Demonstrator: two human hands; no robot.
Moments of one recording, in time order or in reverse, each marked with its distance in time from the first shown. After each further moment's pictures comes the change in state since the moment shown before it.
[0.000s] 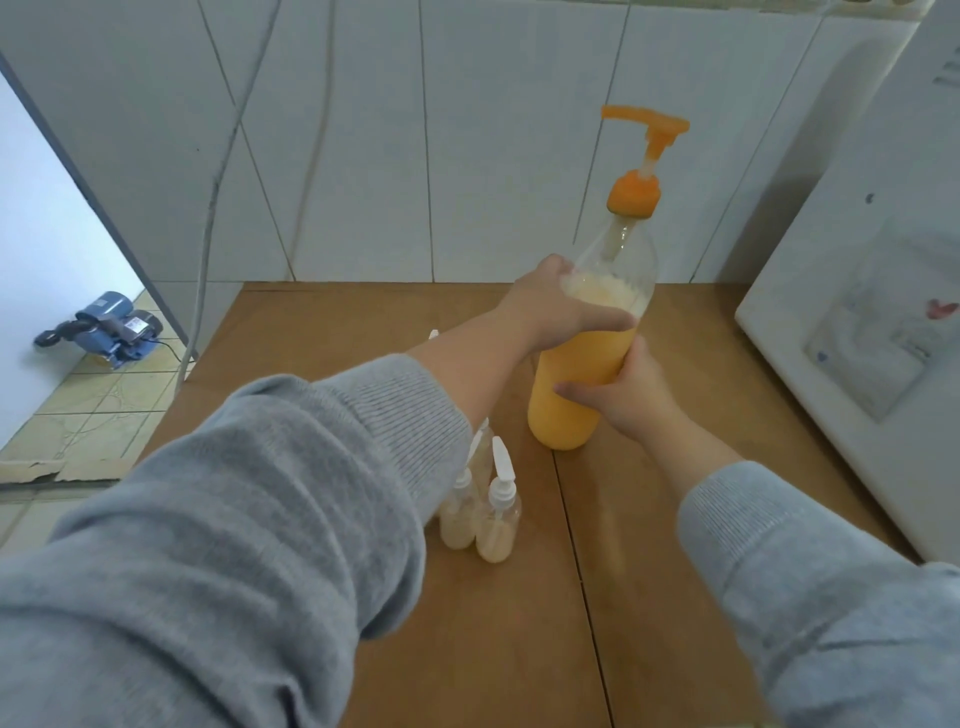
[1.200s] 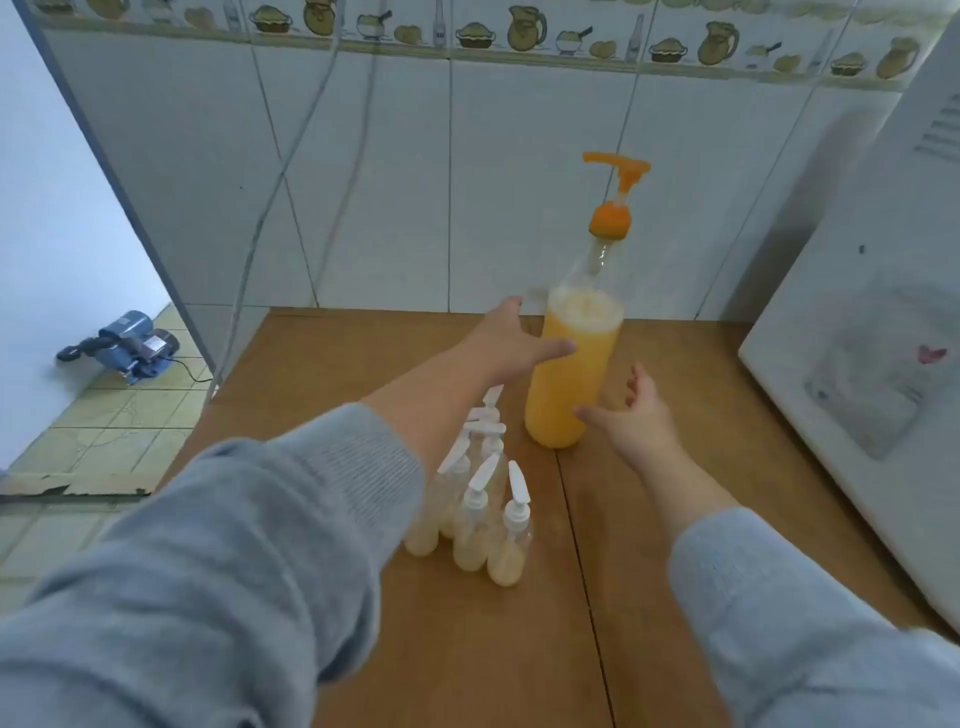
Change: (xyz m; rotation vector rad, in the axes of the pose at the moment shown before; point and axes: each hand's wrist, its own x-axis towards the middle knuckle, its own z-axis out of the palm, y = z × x) left_hand -0.017 -0.021 -0.038 0.057 0.051 -0.099; right_hand -0.001 -0.001 0.010 0.015 0.105 0.103
